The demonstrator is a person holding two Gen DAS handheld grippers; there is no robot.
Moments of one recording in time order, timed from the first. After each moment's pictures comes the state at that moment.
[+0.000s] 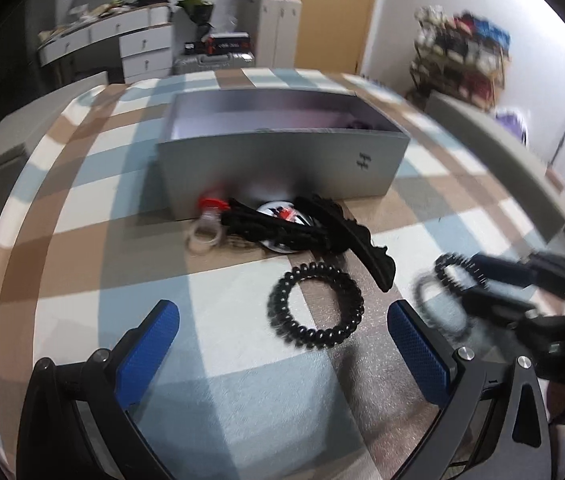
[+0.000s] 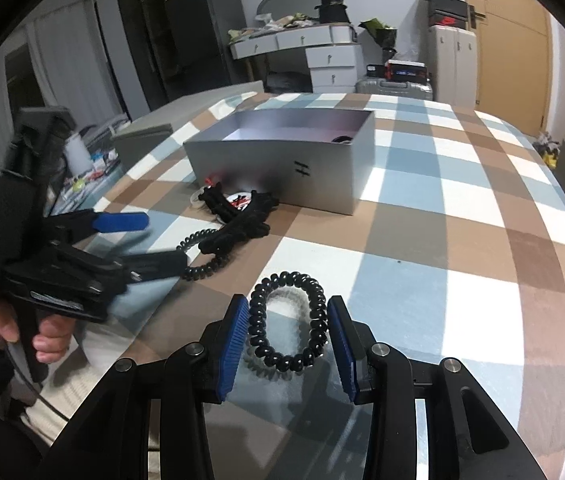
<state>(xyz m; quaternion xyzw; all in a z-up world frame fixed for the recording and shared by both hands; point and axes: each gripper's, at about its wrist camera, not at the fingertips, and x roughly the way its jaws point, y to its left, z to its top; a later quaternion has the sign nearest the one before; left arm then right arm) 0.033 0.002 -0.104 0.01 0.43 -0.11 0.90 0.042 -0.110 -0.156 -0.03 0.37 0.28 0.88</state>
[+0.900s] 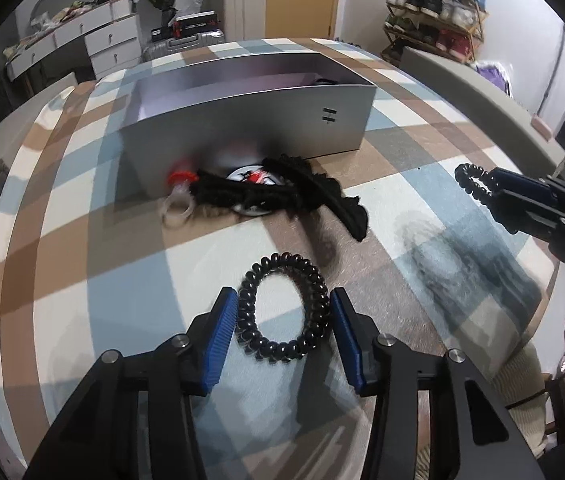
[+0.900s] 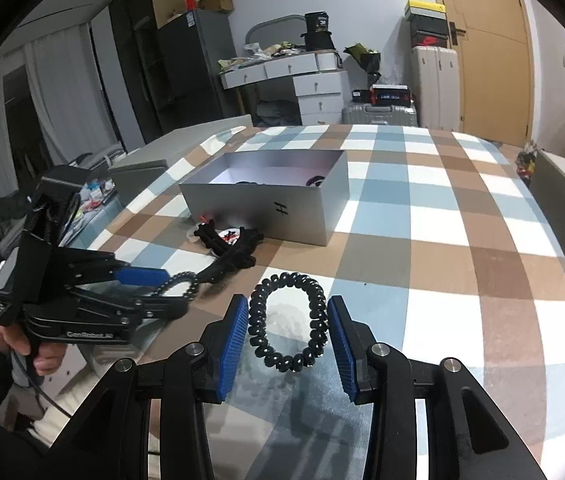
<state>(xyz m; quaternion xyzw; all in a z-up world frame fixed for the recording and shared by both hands) 0.023 0.000 -0.103 0.05 0.47 -0.14 0.87 0.028 -0.131 -0.132 -0.01 0.33 0.27 0.91</state>
